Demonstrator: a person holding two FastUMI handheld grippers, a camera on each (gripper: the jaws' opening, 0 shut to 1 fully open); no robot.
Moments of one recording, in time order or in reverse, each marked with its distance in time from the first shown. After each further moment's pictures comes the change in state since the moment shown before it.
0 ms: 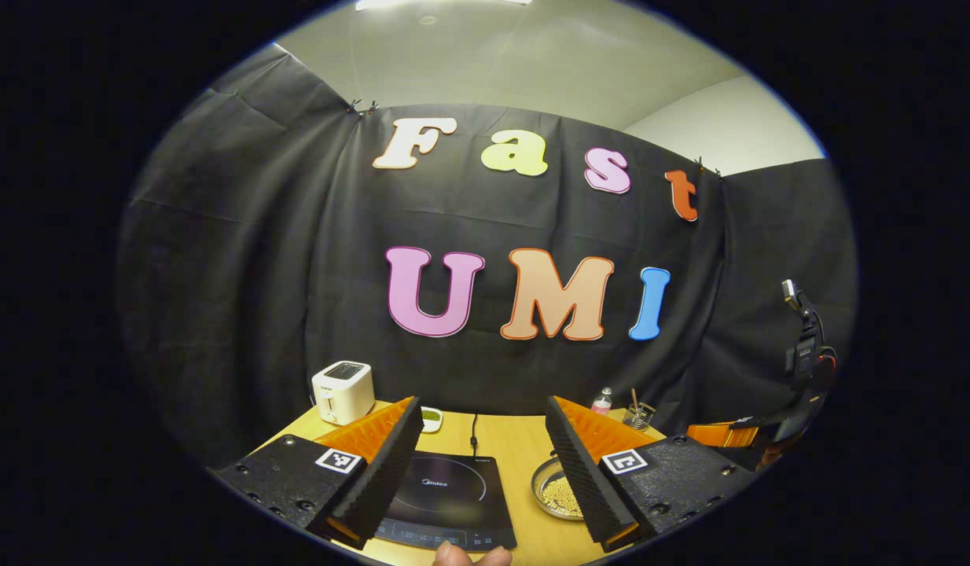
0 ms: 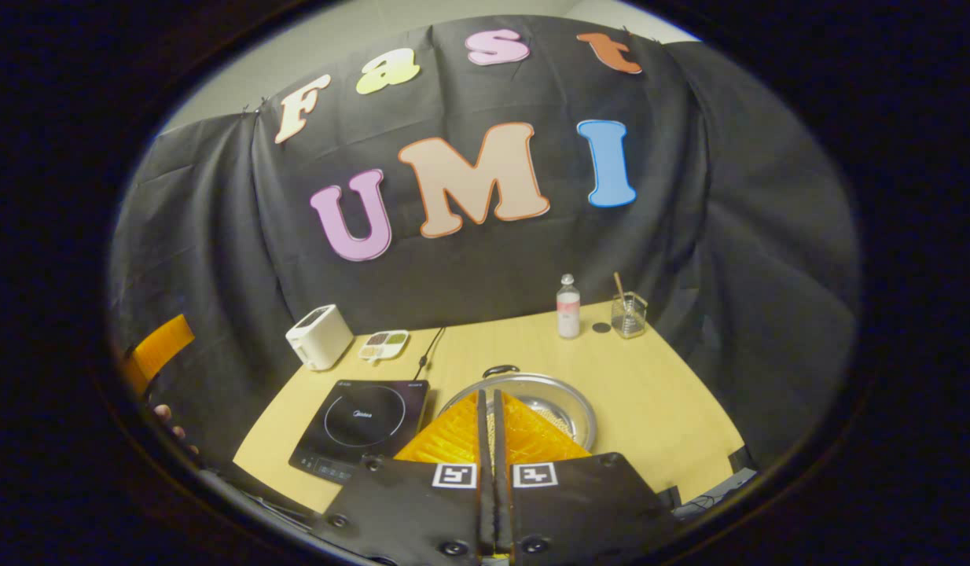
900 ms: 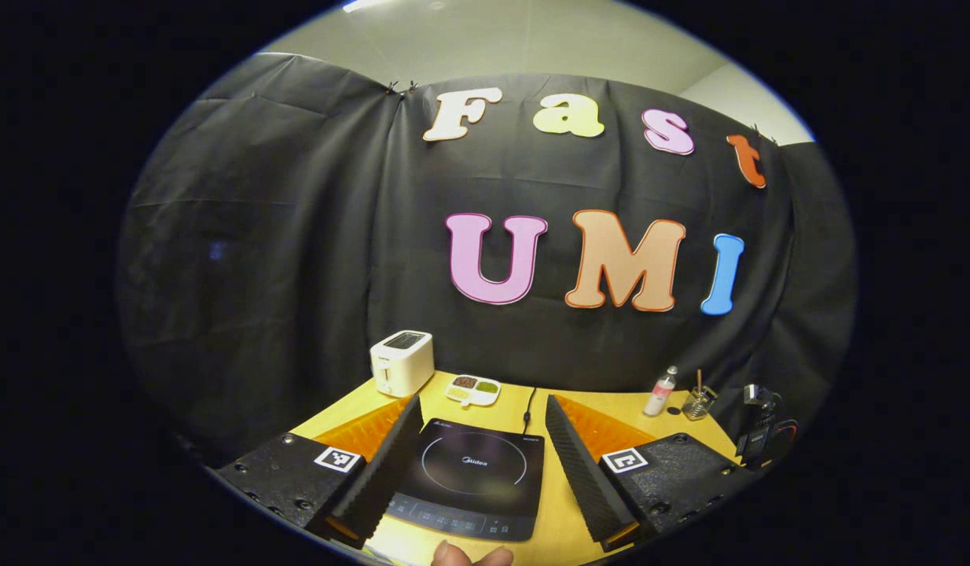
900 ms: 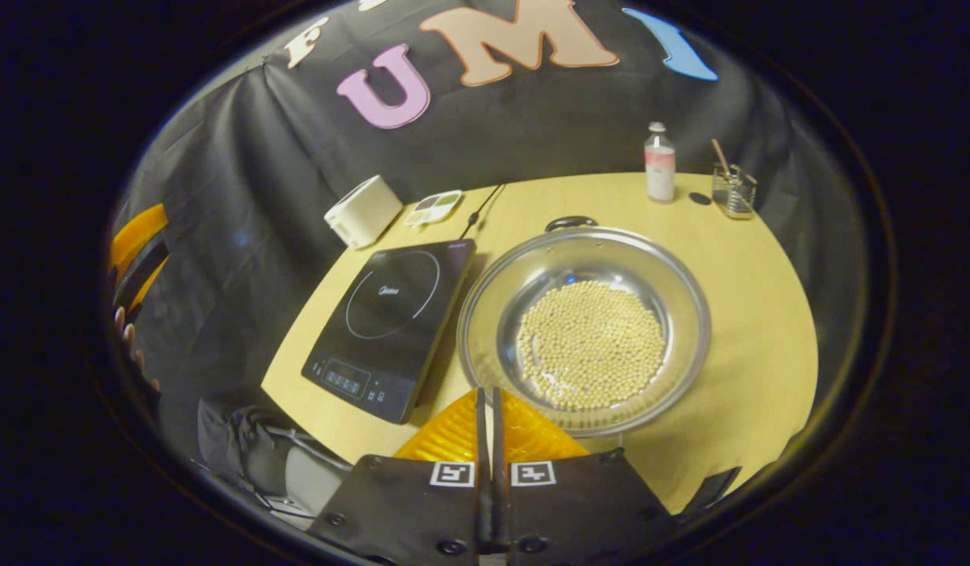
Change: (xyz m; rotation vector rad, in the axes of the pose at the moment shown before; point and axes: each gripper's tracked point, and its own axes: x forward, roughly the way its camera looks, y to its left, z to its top) left arm 0.004 0.015 -0.037 0.039 0.152 0.314; right arm 0.070 0.023 -0.171 -0.045 0.506 0.327
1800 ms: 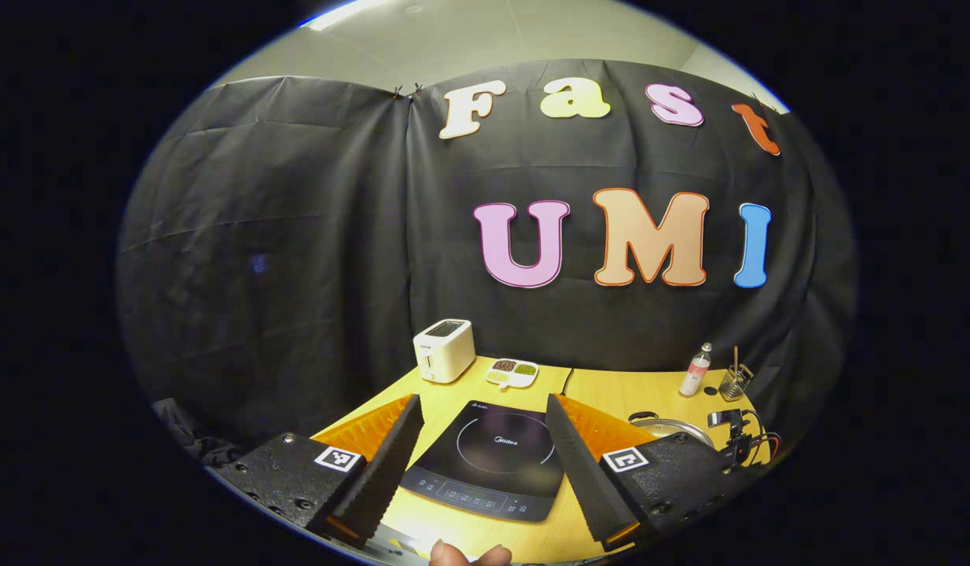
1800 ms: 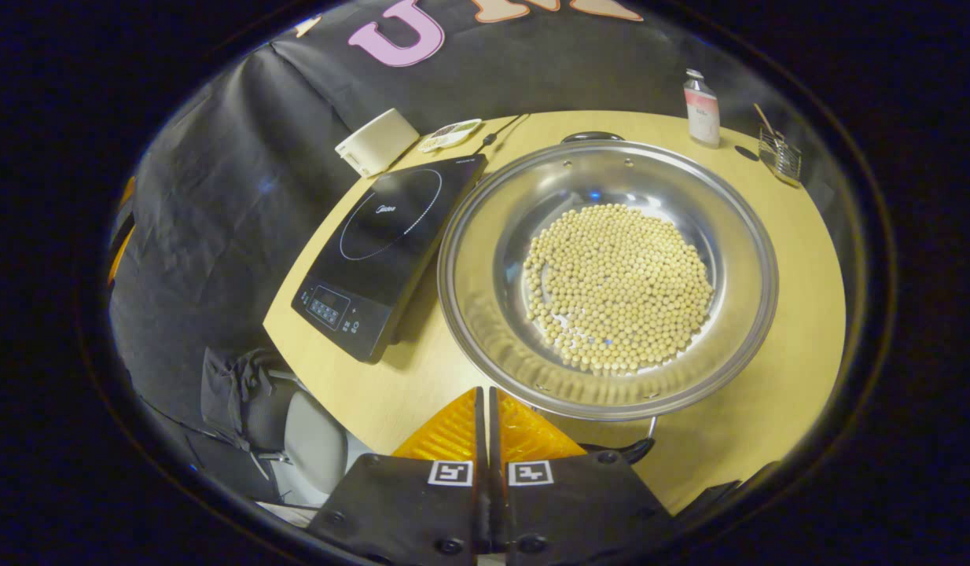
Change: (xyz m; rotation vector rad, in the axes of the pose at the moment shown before) left arm -0.032 -0.018 0.000 0.078 0.037 0.142; right arm 0.031 -0.040 -0.055 -0.065 0.205 0.047
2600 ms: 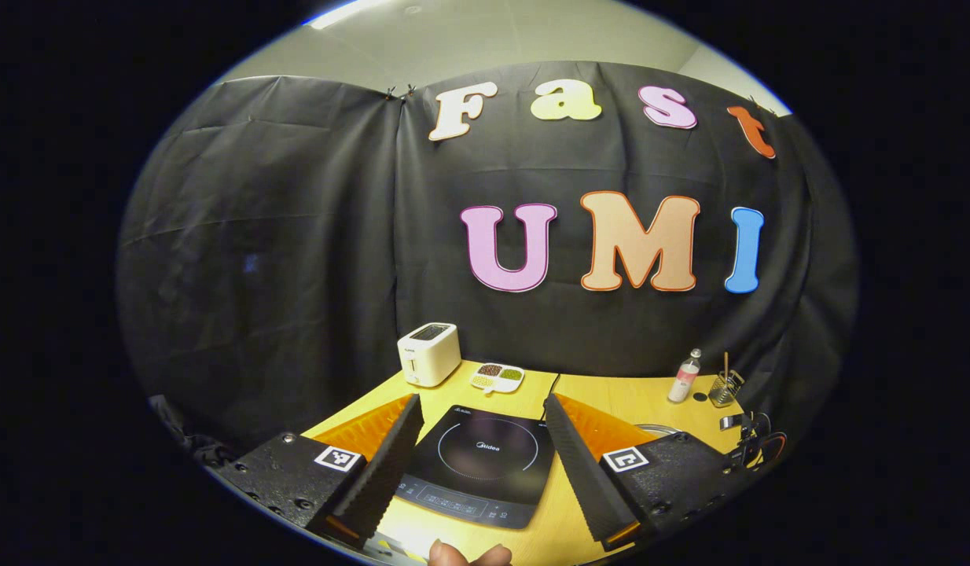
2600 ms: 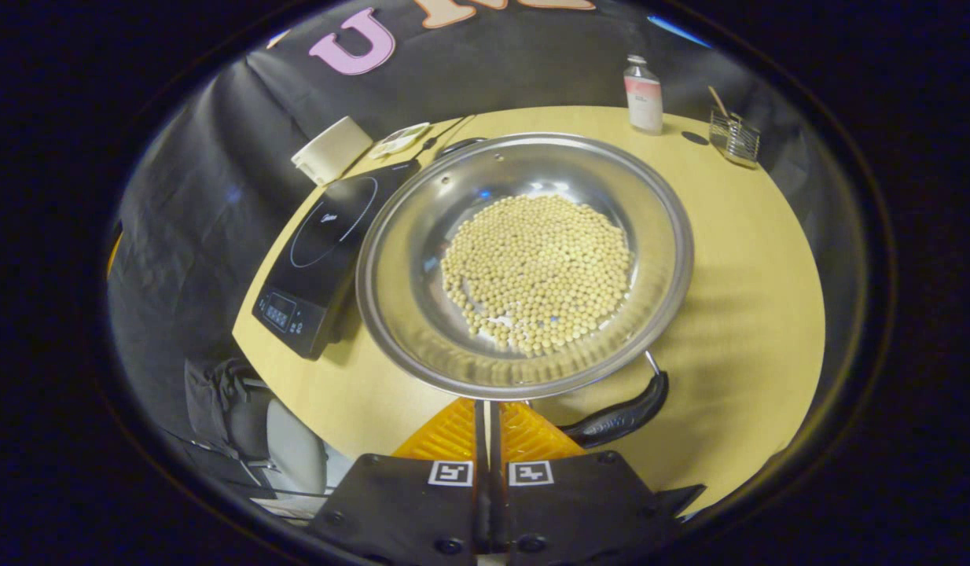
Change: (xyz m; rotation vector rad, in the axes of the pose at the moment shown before) left arm 0.010 -0.020 0.001 -0.017 -0.013 -0.024; right arm -0.016 -0.075 -0.002 0.070 0.004 -0.125
